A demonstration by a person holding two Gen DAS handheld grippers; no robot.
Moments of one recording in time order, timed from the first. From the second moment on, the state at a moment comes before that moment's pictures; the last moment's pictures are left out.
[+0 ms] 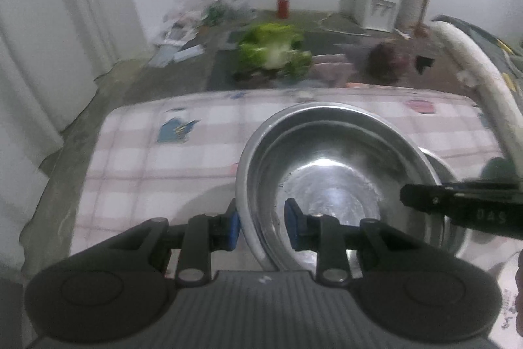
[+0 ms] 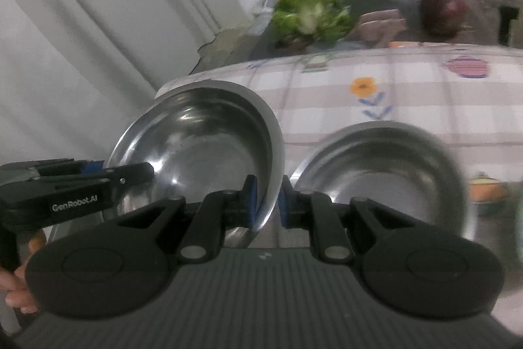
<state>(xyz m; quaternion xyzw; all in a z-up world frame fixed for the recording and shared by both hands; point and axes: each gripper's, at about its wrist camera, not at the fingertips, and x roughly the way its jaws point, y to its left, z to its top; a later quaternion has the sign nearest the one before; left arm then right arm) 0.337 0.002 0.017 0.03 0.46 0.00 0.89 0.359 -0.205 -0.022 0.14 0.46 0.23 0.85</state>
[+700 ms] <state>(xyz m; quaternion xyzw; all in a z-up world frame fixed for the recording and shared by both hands) 0.361 -0.099 -0.049 0.08 0.52 -0.05 0.85 0.353 -0.313 -0.067 0.16 0.47 0.16 0.85</state>
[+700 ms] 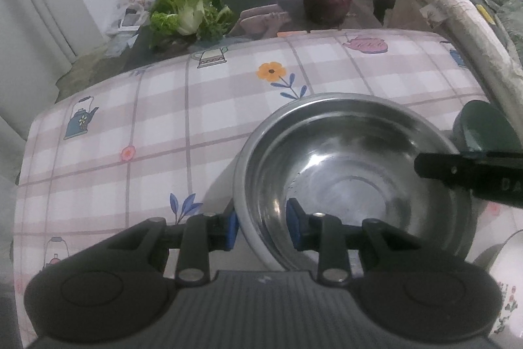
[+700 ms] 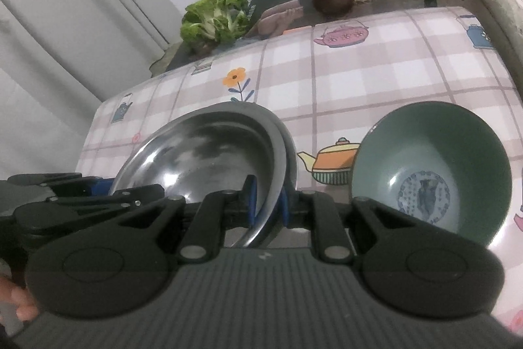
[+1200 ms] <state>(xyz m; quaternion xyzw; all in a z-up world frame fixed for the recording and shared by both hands) 0.363 -0.080 -0.050 0.10 0.50 -0.05 0.86 0.350 -0.308 -0.060 0.14 0.47 0.14 0.86</state>
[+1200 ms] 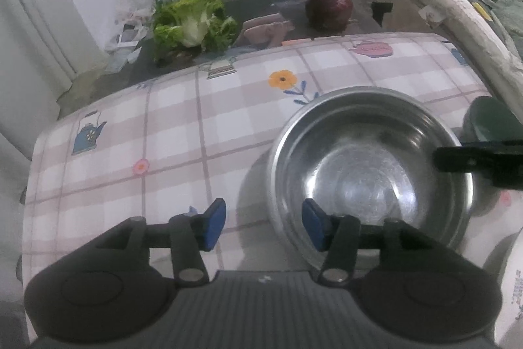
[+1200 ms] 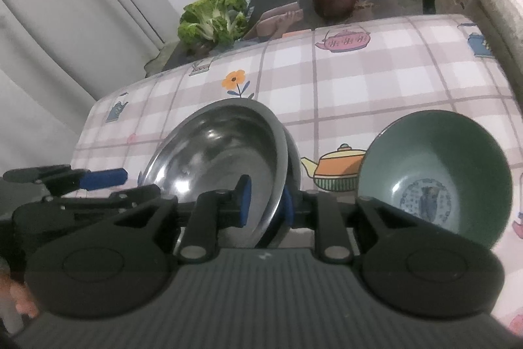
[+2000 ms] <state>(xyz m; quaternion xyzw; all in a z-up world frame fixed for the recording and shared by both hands) 0.357 -0.045 -0.059 0.06 0.52 -0.06 0.85 0.343 -0.278 -0.079 0.15 0.51 0.19 0.82</state>
